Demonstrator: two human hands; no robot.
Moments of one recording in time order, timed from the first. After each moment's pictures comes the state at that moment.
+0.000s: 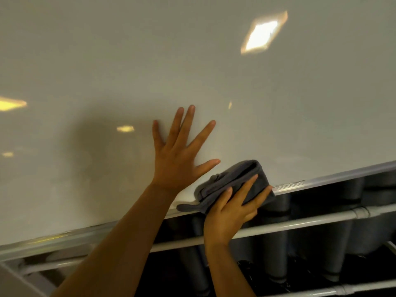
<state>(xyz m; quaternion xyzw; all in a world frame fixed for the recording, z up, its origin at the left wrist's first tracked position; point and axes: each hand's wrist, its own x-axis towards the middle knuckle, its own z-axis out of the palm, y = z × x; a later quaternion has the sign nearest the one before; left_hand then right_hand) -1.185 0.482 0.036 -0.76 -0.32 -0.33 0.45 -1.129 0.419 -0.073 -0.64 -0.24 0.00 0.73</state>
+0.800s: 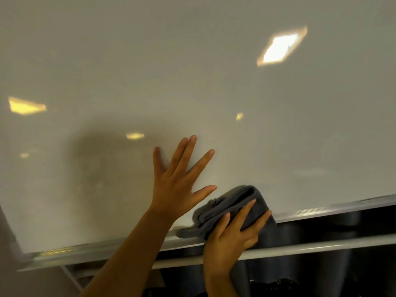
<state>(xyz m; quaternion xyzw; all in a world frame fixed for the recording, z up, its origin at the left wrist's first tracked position) -1.396 0.524 0.026 -0.77 -0.35 -0.30 0.45 -1.328 0.454 -0.074 -0.66 -0.27 0.05 0.70</state>
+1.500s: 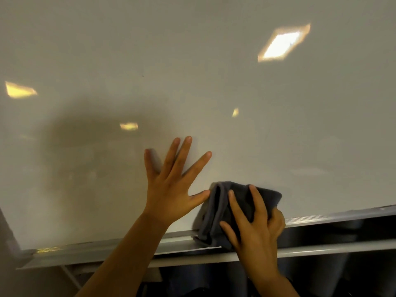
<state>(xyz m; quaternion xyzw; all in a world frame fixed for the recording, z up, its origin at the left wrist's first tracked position) -1.432 0.532 0.024 -0.77 -0.38 -0.30 0.41 -1.277 0.440 -0.072 -0.67 -0.58 -0.19 0.42</state>
